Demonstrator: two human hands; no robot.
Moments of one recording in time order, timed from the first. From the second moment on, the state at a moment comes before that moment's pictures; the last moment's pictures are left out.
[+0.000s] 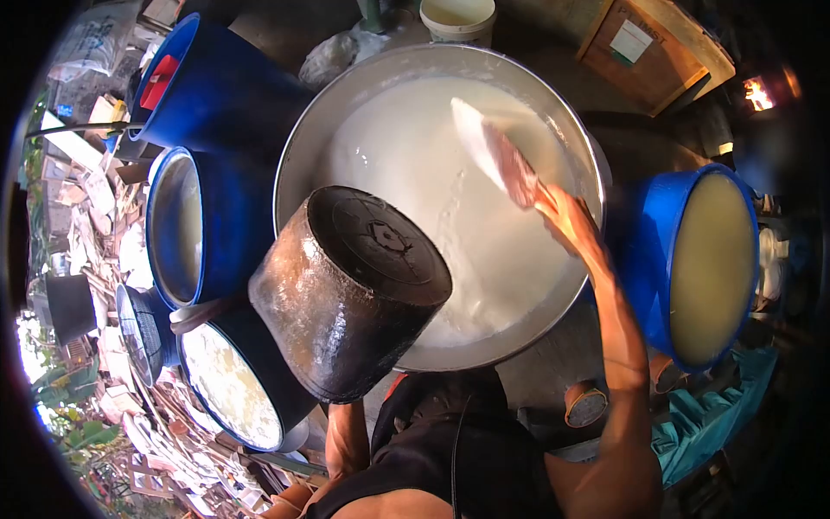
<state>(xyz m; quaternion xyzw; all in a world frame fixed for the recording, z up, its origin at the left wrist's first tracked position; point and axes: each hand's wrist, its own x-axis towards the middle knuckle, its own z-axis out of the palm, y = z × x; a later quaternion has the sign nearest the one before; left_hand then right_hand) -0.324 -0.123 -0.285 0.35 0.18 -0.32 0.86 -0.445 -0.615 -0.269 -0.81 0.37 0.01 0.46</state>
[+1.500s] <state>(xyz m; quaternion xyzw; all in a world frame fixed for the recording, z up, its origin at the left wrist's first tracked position) -0.245 -0.043 -0.179 0.96 0.08 -0.11 0.24 -0.422 -0.614 -0.263 -0.76 0.41 0.04 0.50</state>
